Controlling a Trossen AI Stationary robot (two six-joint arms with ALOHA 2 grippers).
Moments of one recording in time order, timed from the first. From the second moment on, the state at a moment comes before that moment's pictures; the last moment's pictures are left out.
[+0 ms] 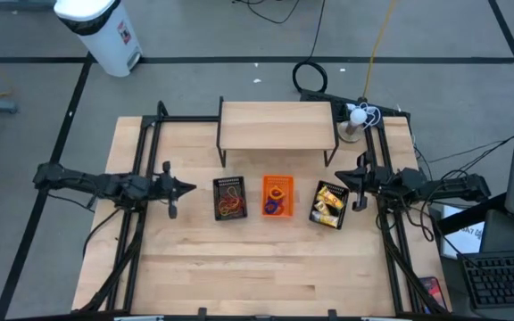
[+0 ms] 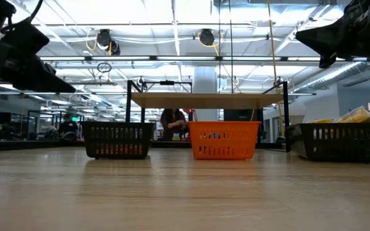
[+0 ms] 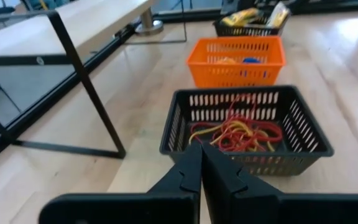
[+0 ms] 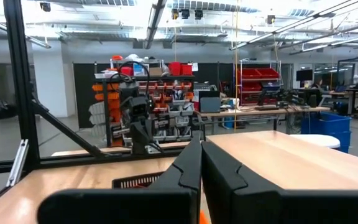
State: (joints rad) left arm -0.19 0.22 0.09 -0.22 -0.41 -0.02; right arm 0.09 0.06 0.02 0.30 0.29 -0.04
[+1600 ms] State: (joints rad) left arm -0.19 0.28 0.11 -0.07 -0.28 -0.13; right arm 0.09 0.06 0.01 0.31 0.29 -0.06
